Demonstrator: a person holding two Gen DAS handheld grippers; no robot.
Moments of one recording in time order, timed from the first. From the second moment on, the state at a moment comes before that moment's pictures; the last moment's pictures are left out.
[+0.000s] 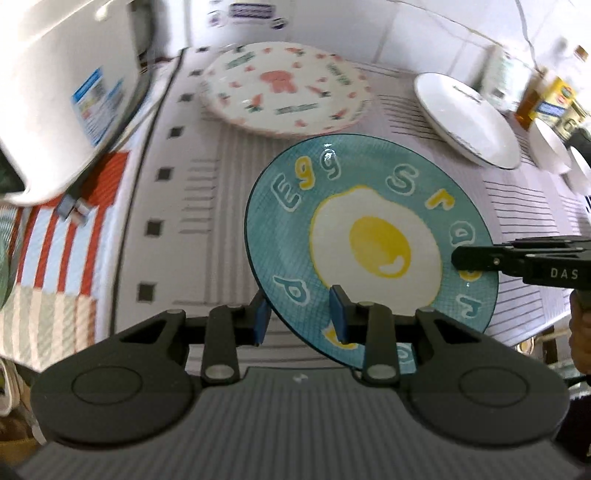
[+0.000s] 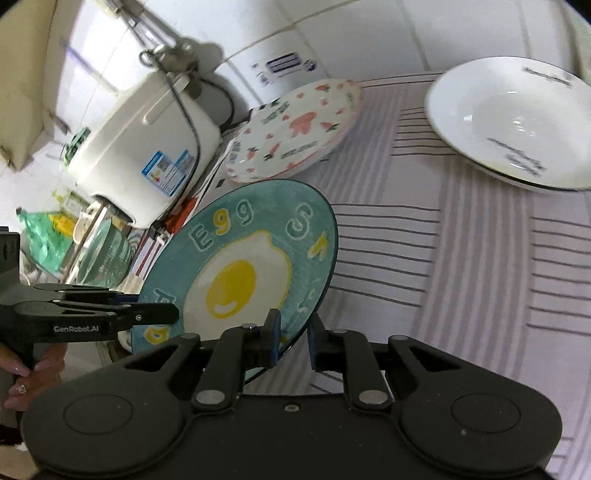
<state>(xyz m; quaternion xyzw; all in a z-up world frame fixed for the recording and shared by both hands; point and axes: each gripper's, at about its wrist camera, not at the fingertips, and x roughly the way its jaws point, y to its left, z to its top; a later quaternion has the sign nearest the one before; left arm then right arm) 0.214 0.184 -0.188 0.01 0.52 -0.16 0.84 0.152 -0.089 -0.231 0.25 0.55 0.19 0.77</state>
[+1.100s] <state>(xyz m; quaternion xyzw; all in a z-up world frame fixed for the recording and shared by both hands) 0.334 -0.029 -0.188 -0.03 0.49 -0.18 0.85 0.192 -0.301 -0.221 0.25 0.49 0.10 0.83</state>
